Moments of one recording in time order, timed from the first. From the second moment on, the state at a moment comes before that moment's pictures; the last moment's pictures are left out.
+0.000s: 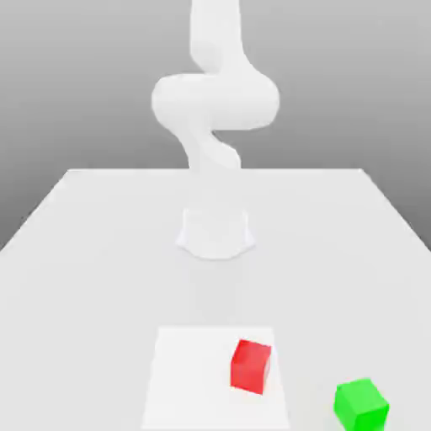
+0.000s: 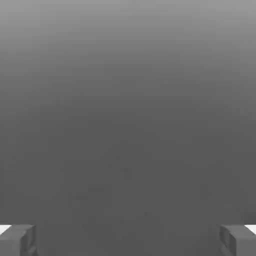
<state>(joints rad) 0.00 -0.71 0.01 -2.34 0.02 2.35 0.83</state>
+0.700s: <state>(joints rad) 0.02 0.06 0.10 -2.66 -0.01 2.75 1.24</state>
